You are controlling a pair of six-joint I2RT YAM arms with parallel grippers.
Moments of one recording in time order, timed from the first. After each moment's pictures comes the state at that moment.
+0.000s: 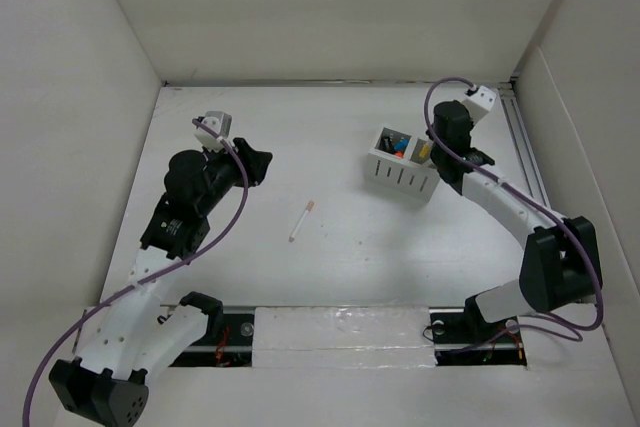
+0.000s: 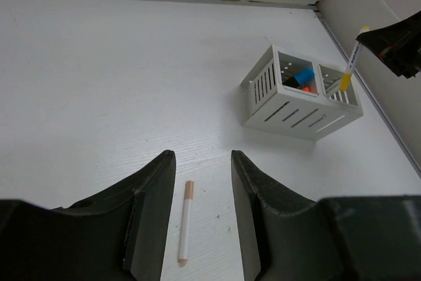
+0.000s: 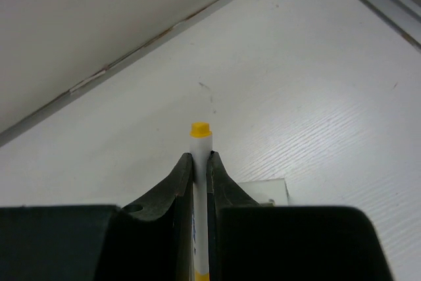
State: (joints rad) left arm -0.35 0.80 0.83 -0.19 0.13 -0.36; right arm 0.33 1.45 1.04 0.07 0.66 0.54
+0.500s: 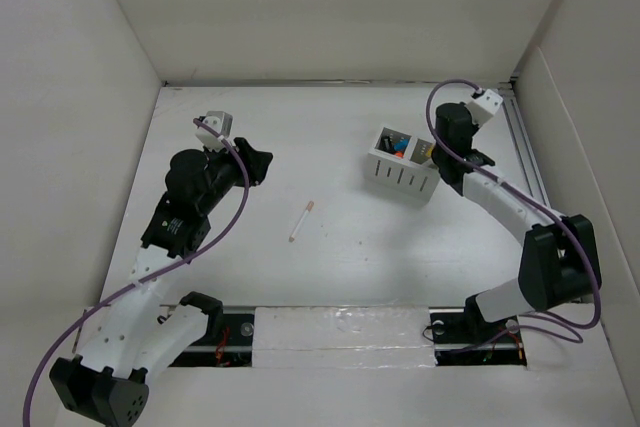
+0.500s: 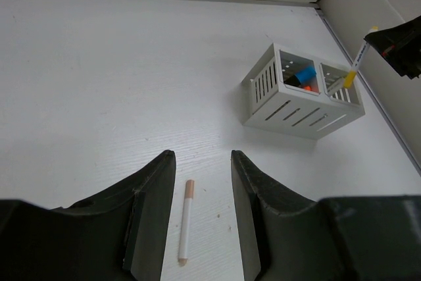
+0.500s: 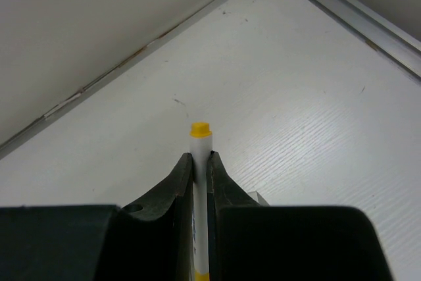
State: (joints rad) left arm -0.35 0.82 0.83 -0.19 0.13 -0.36; right arm 0.29 1.46 1.01 0.11 0.74 0.54
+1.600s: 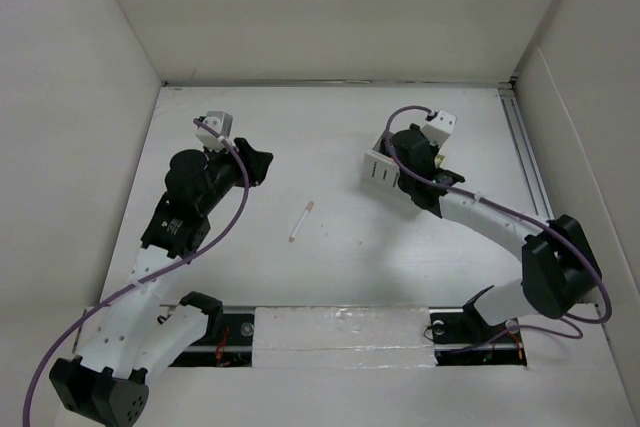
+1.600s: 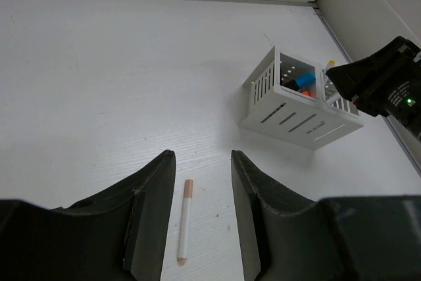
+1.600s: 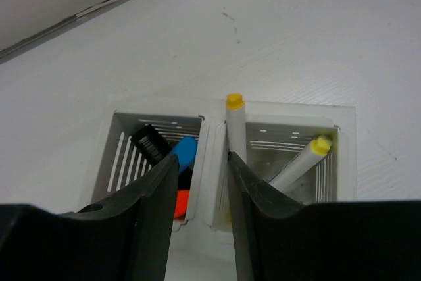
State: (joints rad) left arm -0.35 0.81 0.83 -0.19 0.14 -0.36; right arm 0.56 1.45 0.94 0.03 0.84 0.60
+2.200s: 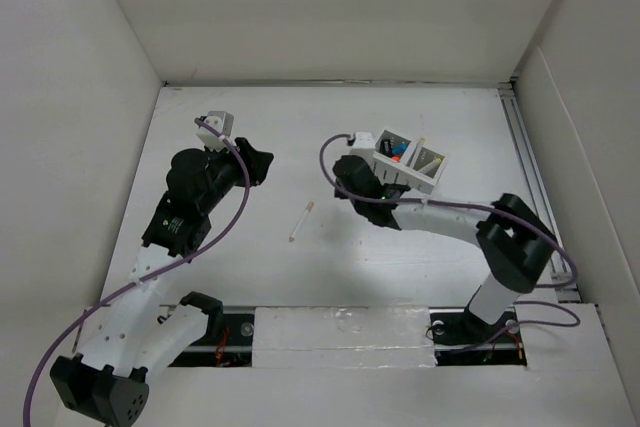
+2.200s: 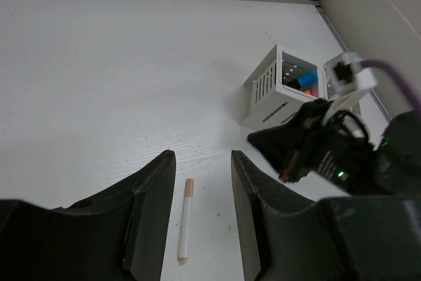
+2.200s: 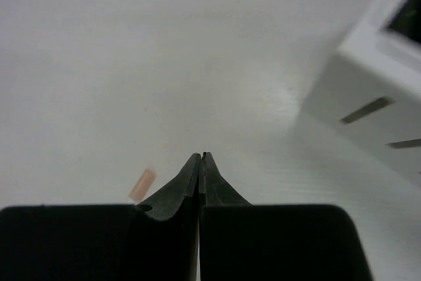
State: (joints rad) left arm -0.35 0.82 0.83 -0.19 0.14 -0.36; right arm 0.84 1.62 1.02 0.06 0.57 0.57
